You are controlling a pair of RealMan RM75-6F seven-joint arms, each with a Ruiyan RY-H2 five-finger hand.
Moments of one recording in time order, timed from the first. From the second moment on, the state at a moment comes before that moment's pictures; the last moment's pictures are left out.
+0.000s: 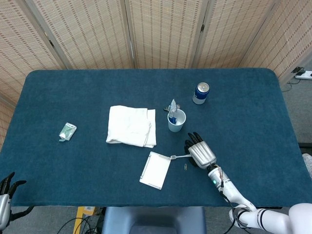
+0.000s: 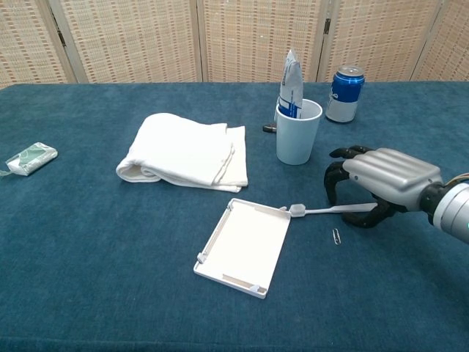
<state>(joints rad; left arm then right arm) 0.12 -1.24 0.02 -1.51 1.44 1.52 -0.06 0.56 -1.67 0.07 -1.24 -1.40 1.00 -0.32</state>
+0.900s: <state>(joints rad) 0.12 -1.25 0.02 -1.49 1.43 1.51 -0.08 0.57 -1.68 0.06 -1.22 -1.39 1.00 -0.34</state>
